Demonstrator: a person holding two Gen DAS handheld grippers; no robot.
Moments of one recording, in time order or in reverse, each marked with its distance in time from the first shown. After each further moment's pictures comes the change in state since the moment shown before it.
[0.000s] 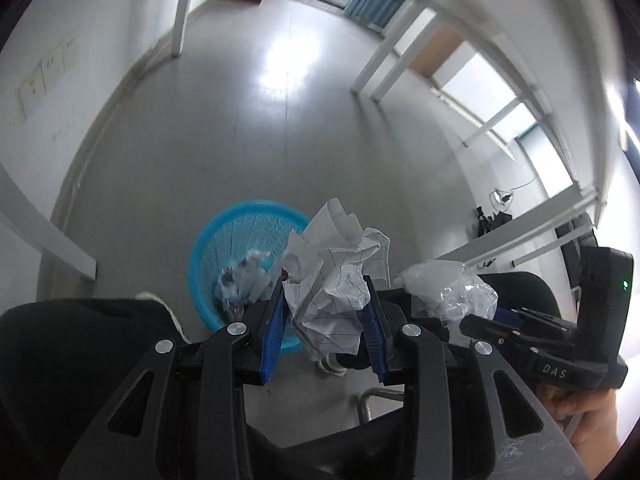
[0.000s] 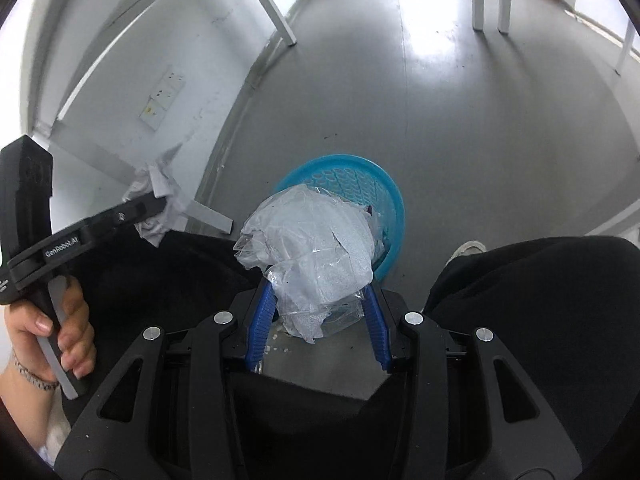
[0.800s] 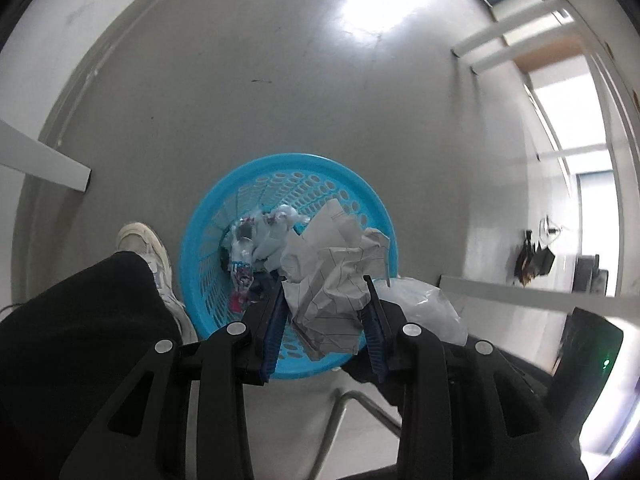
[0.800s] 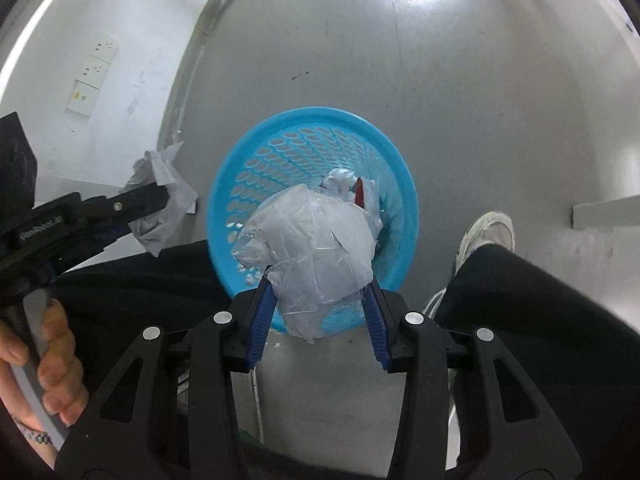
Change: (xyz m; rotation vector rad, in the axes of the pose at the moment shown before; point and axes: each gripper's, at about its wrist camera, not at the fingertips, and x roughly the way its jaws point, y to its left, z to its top) left arm 0.140 0.062 0.054 -0.340 0.249 0.112; right arm 0.165 -0.032 0.069 0.100 0.267 -0.035
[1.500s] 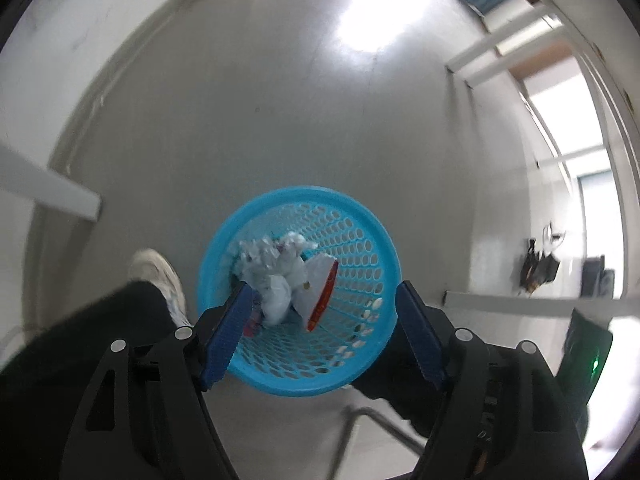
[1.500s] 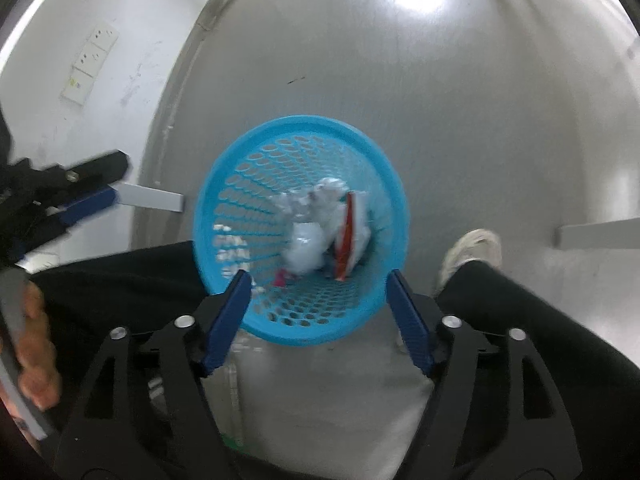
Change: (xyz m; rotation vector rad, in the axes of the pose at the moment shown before) left arm -0.028 -0.007 0.000 0.082 -0.101 0.028; right arm -0.004 0.007 -0.002 -0.075 -0.035 -0.088
